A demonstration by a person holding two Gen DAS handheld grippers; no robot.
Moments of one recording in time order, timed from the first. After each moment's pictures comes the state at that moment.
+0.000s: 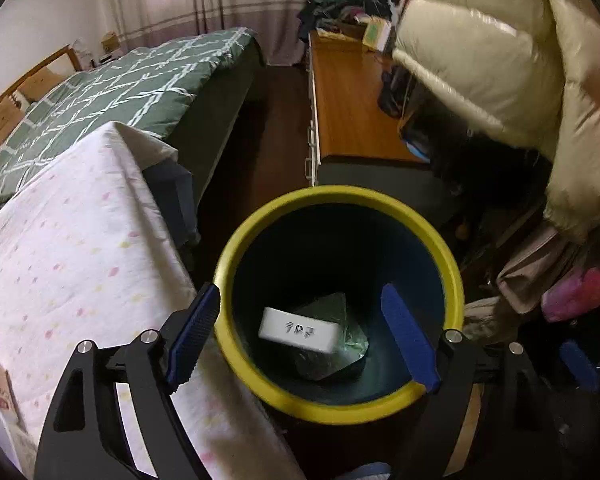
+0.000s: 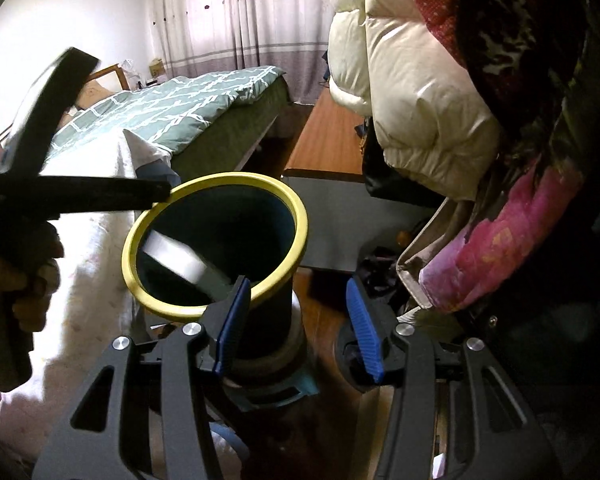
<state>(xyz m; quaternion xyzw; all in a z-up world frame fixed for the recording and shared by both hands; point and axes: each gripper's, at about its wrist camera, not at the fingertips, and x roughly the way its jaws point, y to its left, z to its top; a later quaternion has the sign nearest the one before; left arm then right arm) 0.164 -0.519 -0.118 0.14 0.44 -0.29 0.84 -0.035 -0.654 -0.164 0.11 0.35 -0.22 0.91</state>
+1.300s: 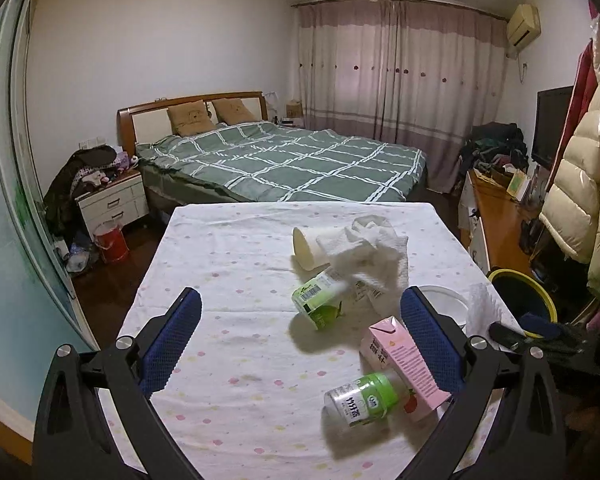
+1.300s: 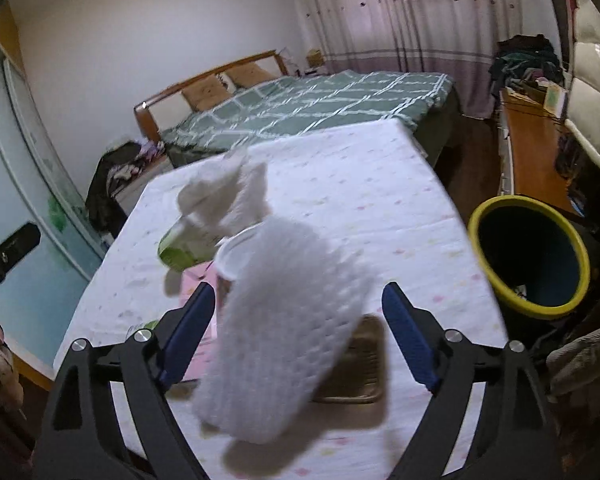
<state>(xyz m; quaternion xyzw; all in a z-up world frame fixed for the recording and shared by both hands) 0.024 -0.030 0.008 0.00 0.27 -0.06 0.96 0.038 -0.345 -0.105 0.11 0.34 0.06 0.93</state>
